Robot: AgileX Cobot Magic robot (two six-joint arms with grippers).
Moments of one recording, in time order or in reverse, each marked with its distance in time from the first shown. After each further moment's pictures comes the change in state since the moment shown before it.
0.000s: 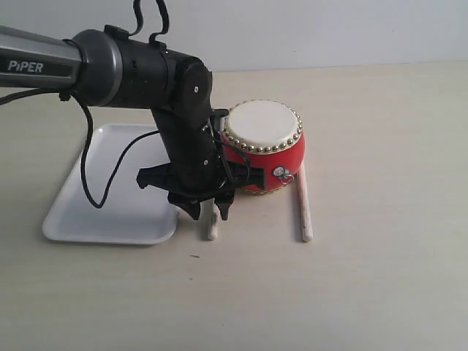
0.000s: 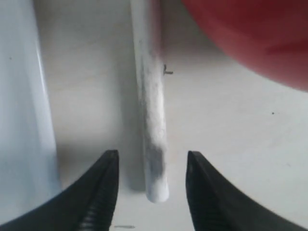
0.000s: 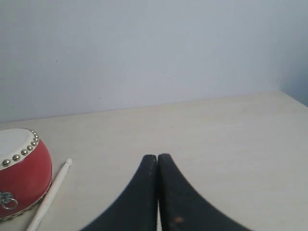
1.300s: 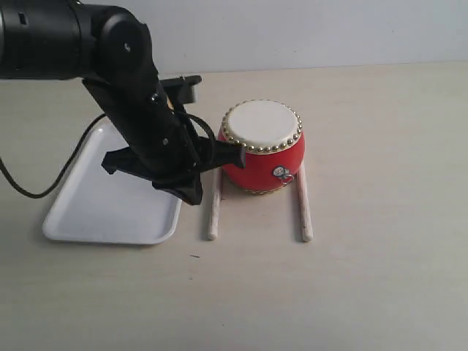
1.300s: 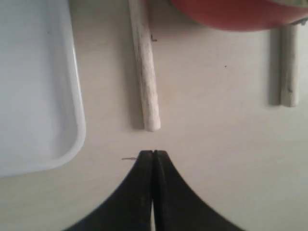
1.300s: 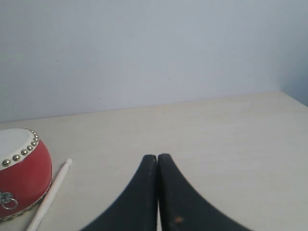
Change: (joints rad) left arm 0.028 -0.265 0.188 -0.085 -0.043 0.127; right arm 0.000 0.000 0.000 0.000 0.000 0.000
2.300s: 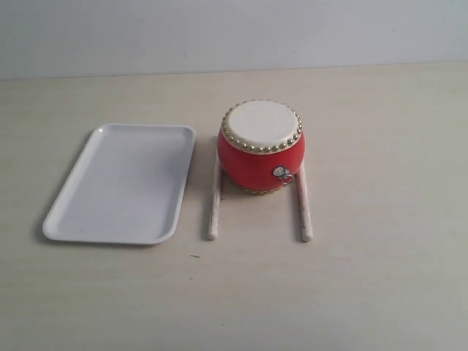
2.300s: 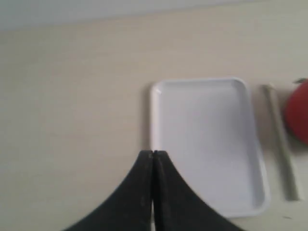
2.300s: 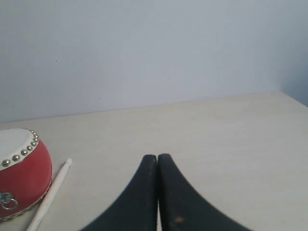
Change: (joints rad) left arm 0.690 -0.588 0.017 -0.010 0.103 0.622; right arm 0.000 0.000 0.000 0.000 0.000 0.000
